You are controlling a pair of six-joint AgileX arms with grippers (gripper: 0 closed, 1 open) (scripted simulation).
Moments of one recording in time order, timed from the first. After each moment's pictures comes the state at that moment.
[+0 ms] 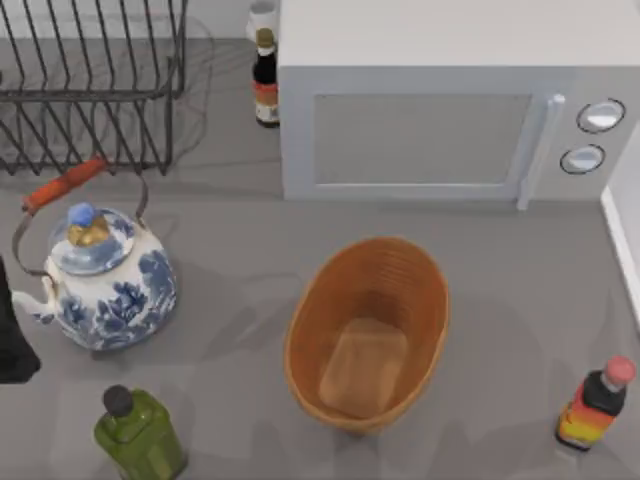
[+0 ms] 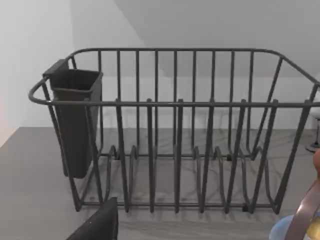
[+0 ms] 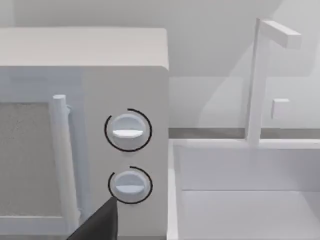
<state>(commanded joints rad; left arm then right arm) 0.00 0.00 0.00 0.00 0.00 0.00 0.00 0.00 0.00 0.00 0.00 0.00</state>
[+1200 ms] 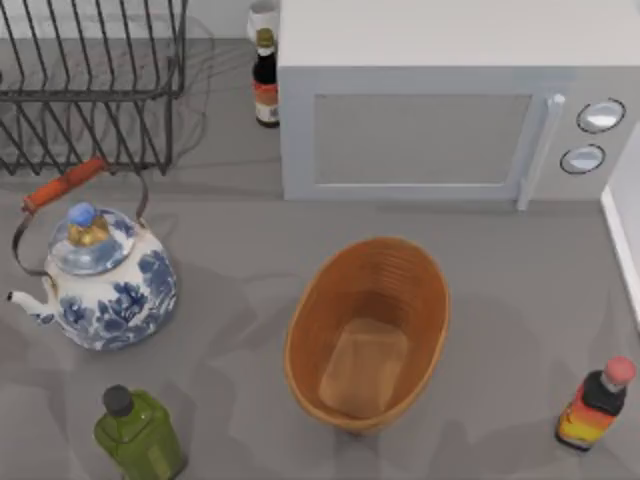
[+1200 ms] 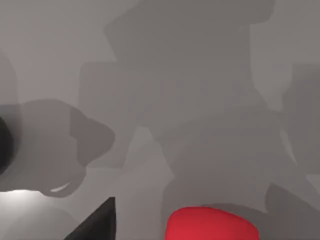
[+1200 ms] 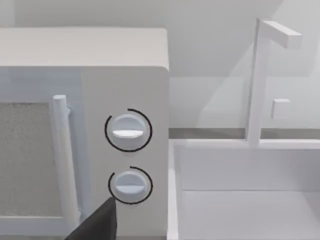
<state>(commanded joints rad) 0.34 1.39 0.86 -0.52 0.21 0.48 0.00 0.00 0.00 0.00 0.00 0.00</state>
